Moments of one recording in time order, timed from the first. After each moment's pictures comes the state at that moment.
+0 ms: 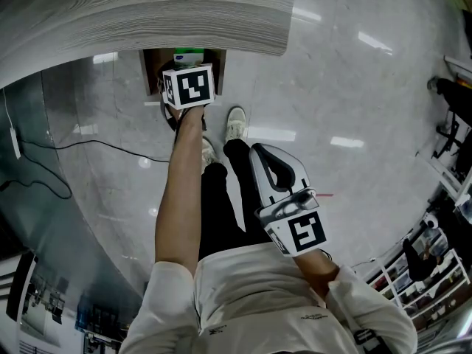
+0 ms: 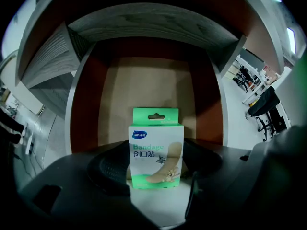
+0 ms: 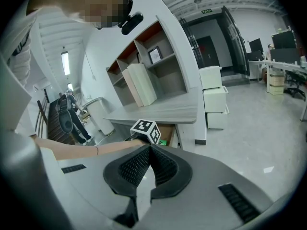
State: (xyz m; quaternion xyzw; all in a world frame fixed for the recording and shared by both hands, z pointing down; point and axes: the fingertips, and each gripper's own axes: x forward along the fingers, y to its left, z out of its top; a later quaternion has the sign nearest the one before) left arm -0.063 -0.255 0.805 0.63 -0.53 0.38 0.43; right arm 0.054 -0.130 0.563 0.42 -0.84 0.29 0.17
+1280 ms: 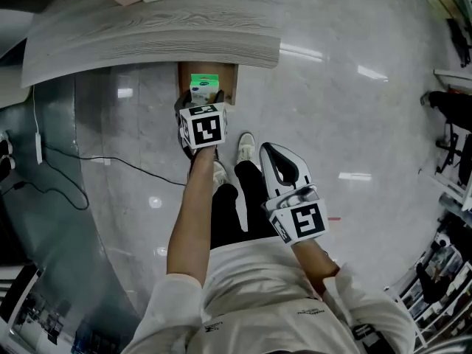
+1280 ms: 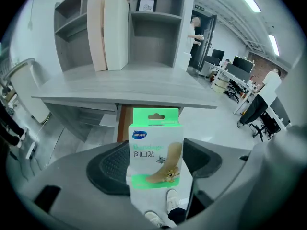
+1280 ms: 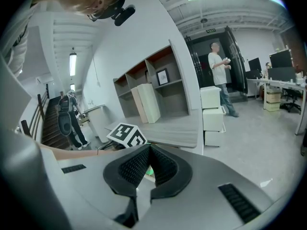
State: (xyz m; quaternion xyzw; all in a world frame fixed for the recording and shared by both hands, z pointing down) left arm -0.075 -0.214 0.646 0.68 -0.56 0.31 0.36; right arm 0.044 -0.110 0.457 0.46 -0.85 0.22 0.14
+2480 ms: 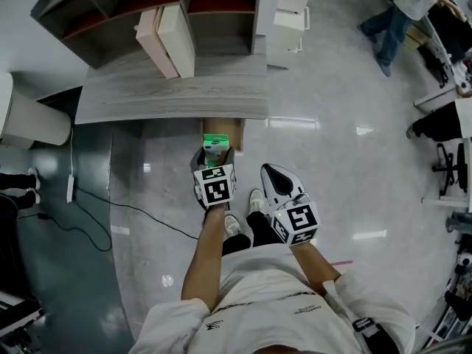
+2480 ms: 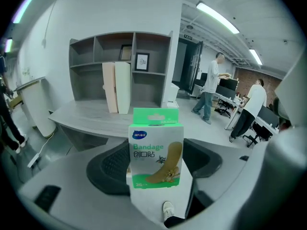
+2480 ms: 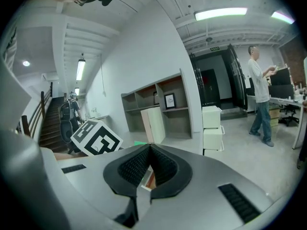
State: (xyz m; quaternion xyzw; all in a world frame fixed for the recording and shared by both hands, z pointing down) left arm -0.094 -0.134 0.442 0.73 -0.59 0.22 0.27; right arm 0.025 -0.064 0.317 0.48 -0.86 0.16 0.11
